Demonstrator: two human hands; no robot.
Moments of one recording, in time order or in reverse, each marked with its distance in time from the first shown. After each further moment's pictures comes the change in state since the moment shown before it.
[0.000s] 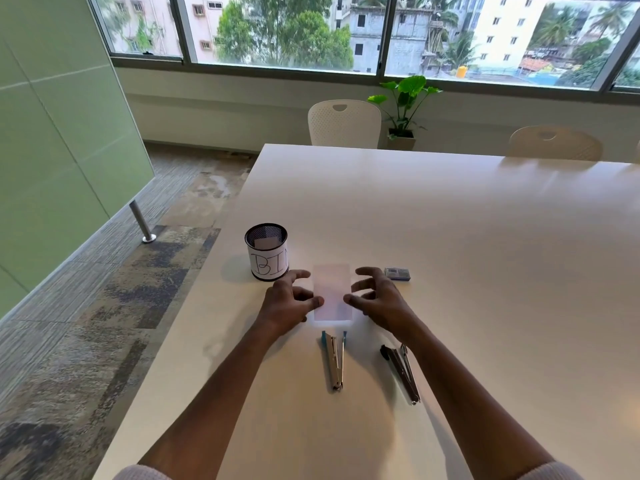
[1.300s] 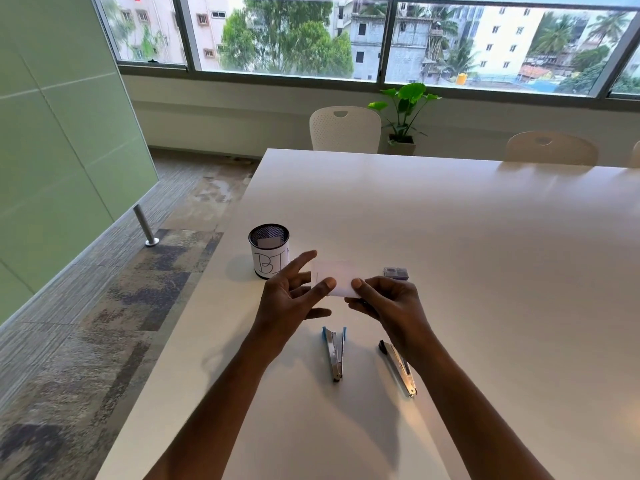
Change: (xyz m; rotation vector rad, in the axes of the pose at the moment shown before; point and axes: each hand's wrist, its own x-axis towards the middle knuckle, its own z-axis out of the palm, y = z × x) left_hand -0.063 0.052 -0.007 -0.538 -0.011 0.135; right_hand -0.065 -0.043 0.000 0.609 0.050 -0.117
